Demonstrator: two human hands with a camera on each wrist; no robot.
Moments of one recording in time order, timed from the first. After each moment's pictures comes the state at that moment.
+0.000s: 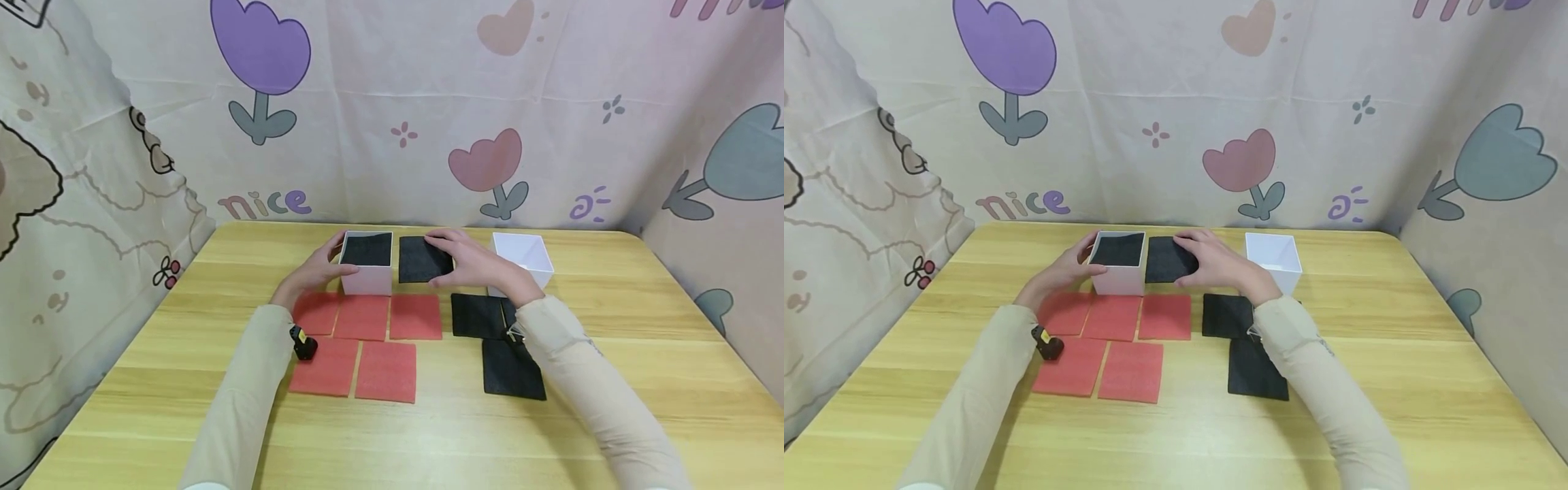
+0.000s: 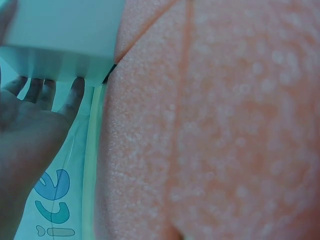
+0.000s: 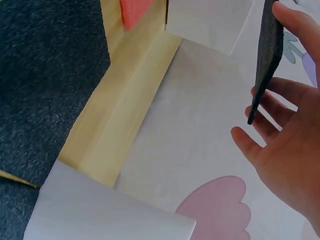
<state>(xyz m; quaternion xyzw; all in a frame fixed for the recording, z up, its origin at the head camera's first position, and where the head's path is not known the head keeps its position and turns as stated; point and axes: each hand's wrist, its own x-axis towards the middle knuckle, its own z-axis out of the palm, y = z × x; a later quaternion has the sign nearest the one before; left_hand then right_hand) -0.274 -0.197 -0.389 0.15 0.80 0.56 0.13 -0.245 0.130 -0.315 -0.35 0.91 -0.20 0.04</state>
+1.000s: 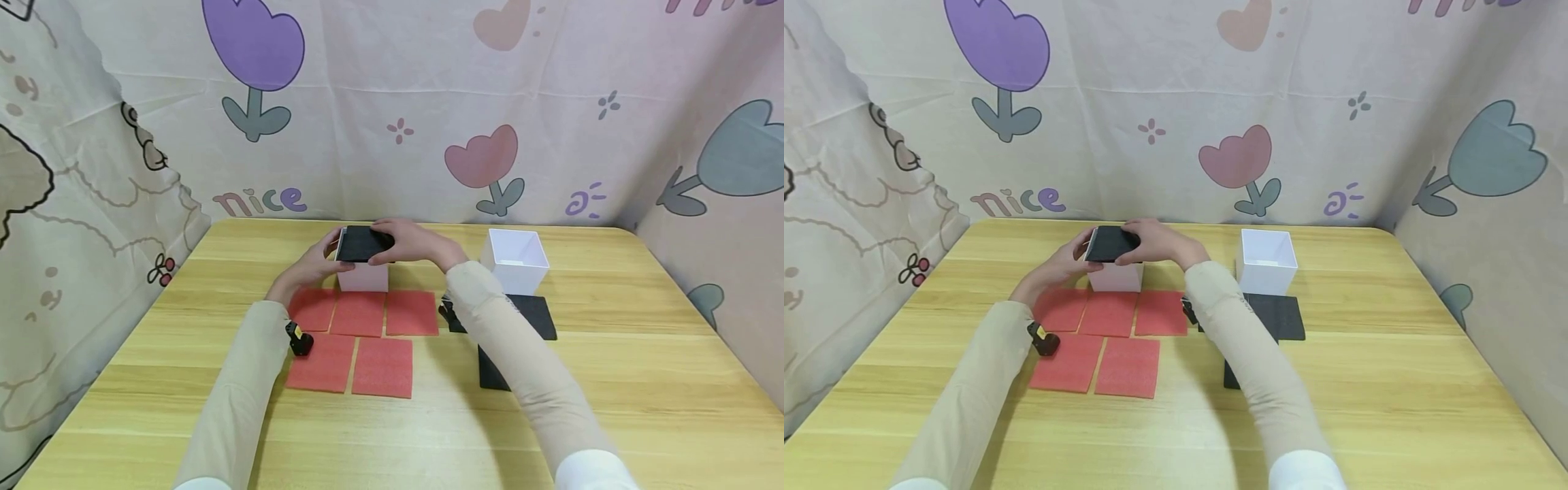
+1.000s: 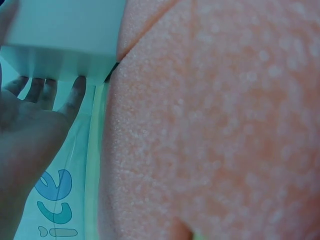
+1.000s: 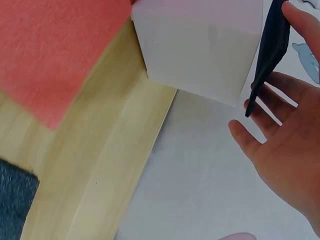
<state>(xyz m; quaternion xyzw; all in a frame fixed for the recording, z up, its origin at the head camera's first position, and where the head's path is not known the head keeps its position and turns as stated) -0.278 -0.198 -0.388 0.20 0.79 0.56 0.11 -0.288 0.045 -0.312 -0.35 0.90 -0.22 0.12</state>
